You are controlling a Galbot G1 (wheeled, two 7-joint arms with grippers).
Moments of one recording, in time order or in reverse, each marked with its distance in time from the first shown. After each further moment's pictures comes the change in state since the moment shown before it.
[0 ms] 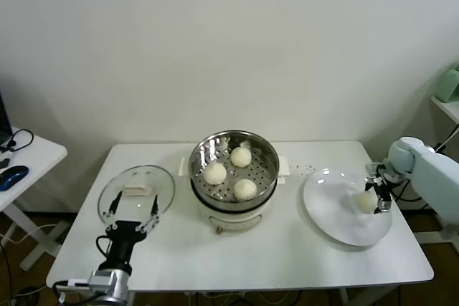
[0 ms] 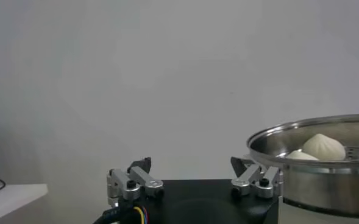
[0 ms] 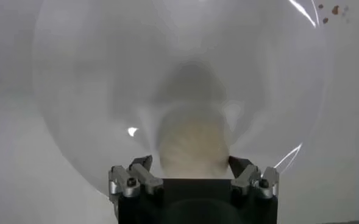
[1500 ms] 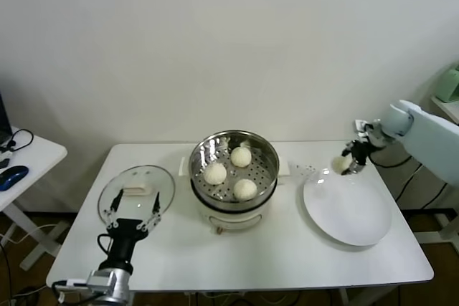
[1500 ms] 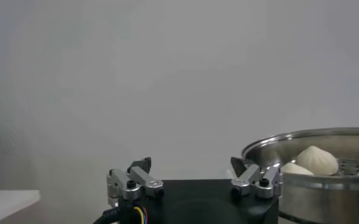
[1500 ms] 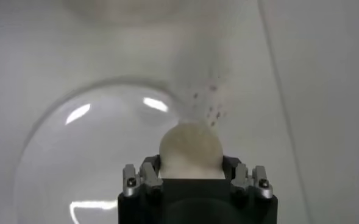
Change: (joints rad) left arm 0.002 -0.004 0.008 -0.027 -0.019 -0.006 0.012; right arm 0.380 0.024 -0.362 0.136 0.550 -0.191 0.050
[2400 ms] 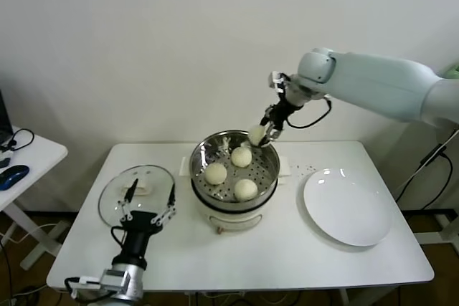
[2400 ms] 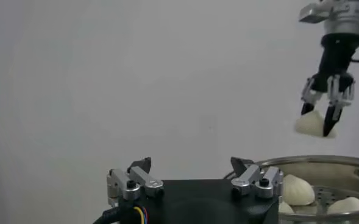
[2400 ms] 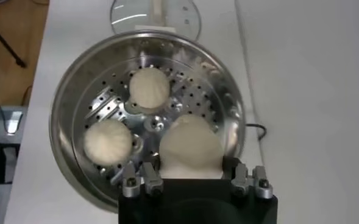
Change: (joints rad) left arm -0.022 -0.013 0.078 -0.041 0.071 -0.020 -0.001; right arm 0.389 0.368 -0.449 0.158 0.624 -0.152 0.104
